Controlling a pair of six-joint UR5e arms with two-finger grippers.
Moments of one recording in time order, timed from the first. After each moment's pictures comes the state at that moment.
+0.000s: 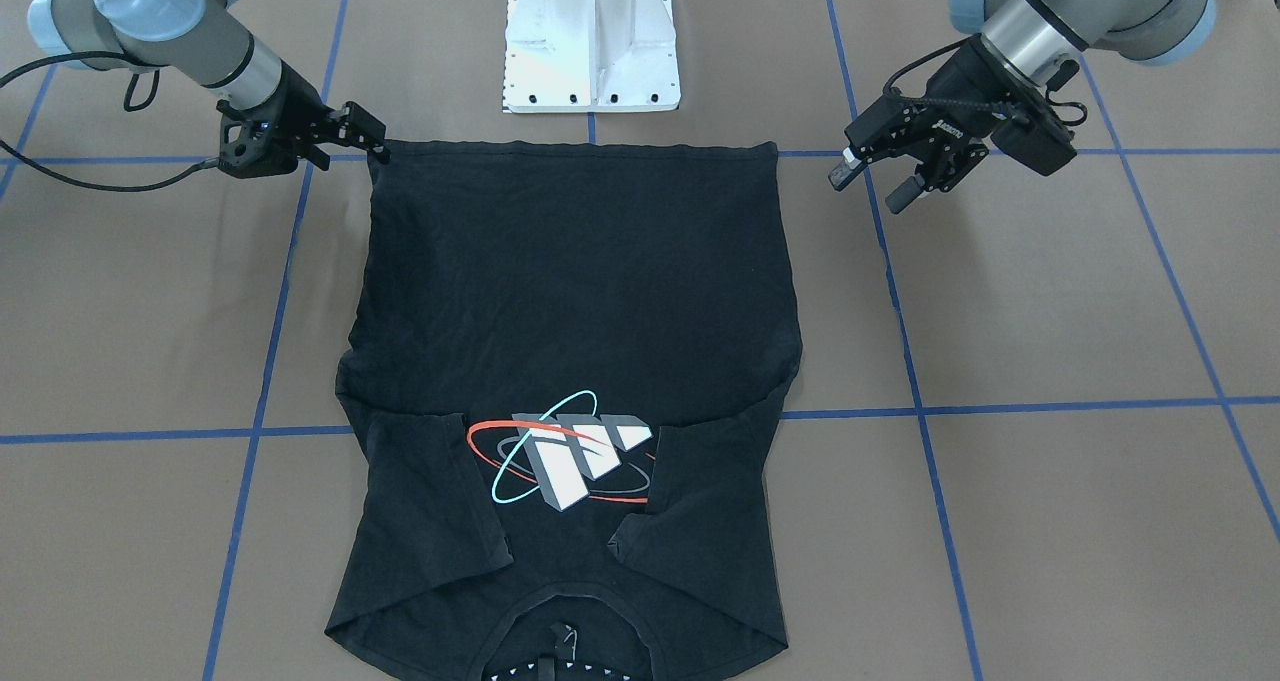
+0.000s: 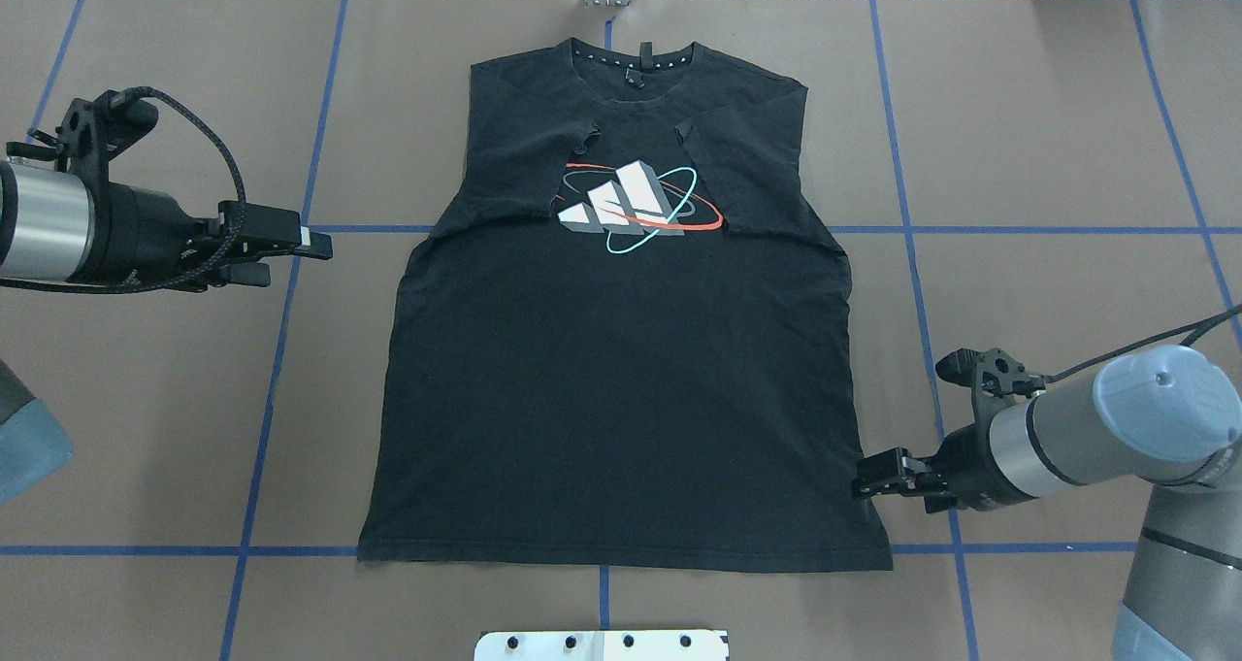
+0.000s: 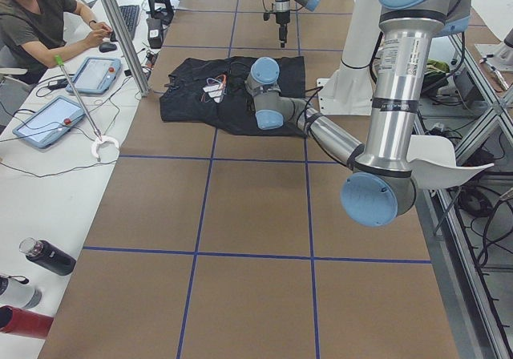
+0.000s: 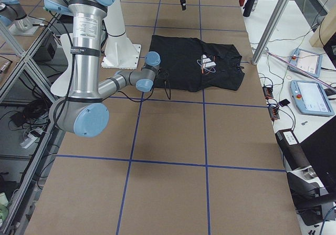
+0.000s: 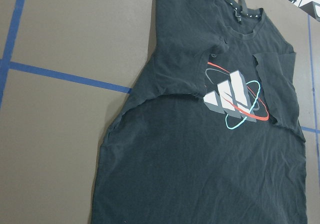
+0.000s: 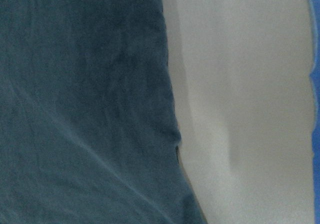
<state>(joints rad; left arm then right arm) -0.83 -1.68 -1.99 -2.38 -2.12 -1.43 0.43 -1.67 1.97 -0.85 2.06 1.48</state>
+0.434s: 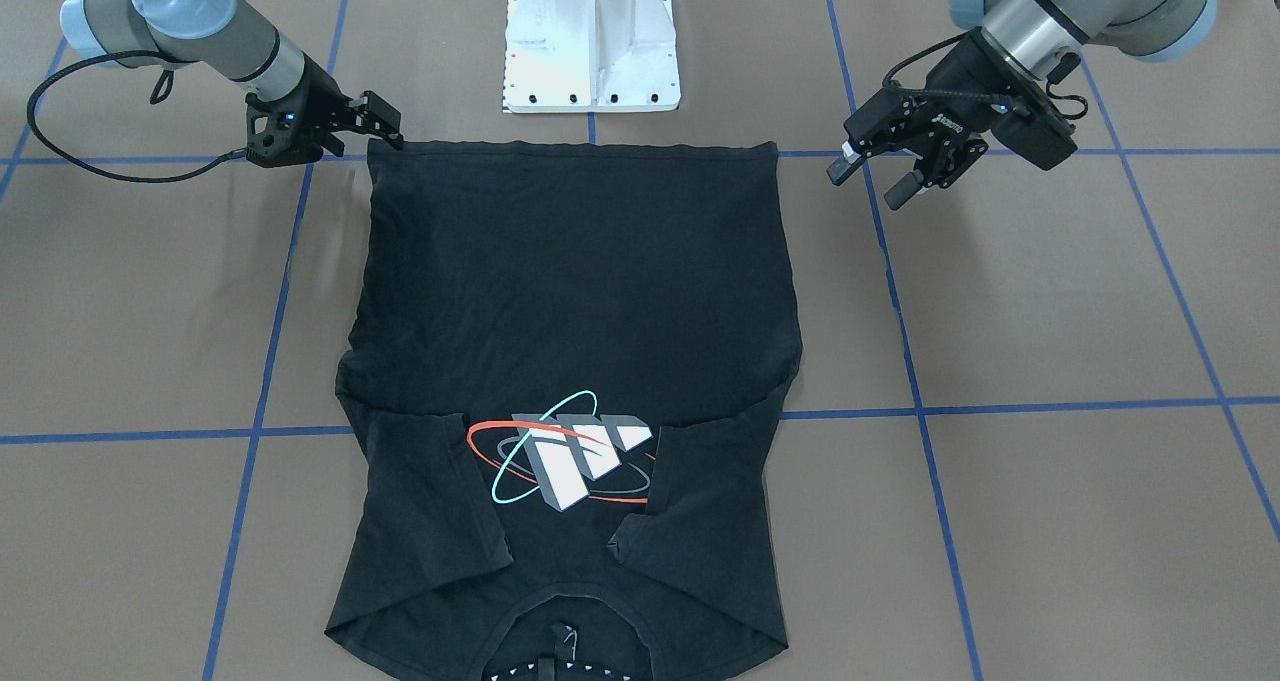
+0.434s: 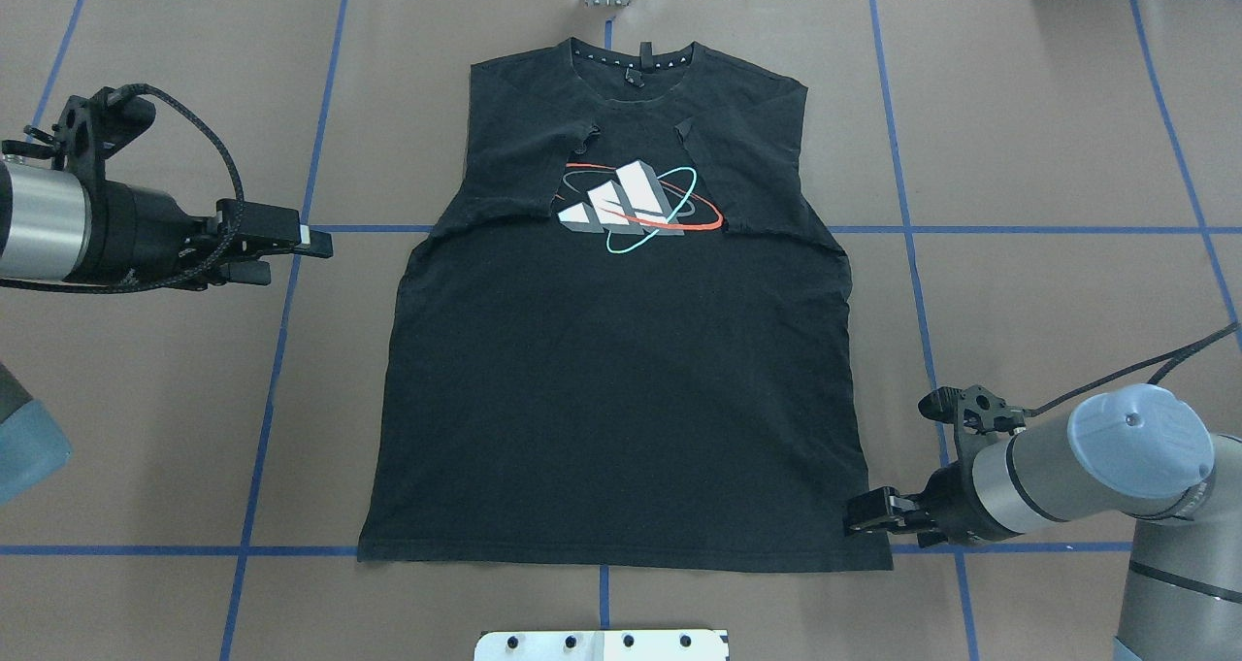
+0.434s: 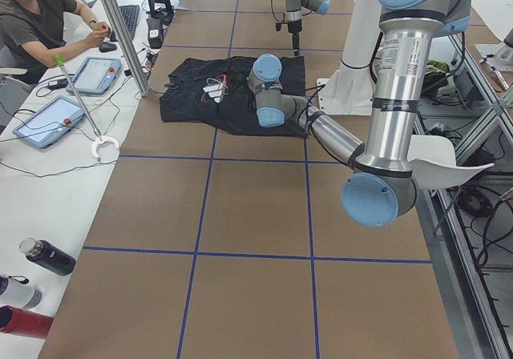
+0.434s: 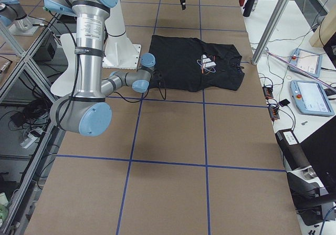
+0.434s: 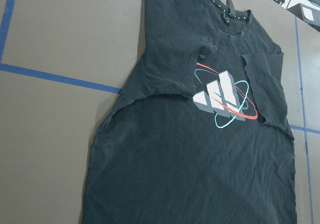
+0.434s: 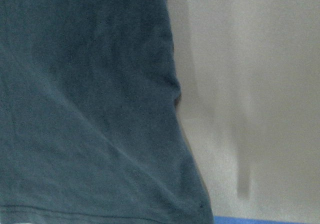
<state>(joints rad) -0.83 -1.68 -2.00 -2.38 -2.12 -1.43 0.37 -1.67 1.96 -0.85 2.05 1.49</state>
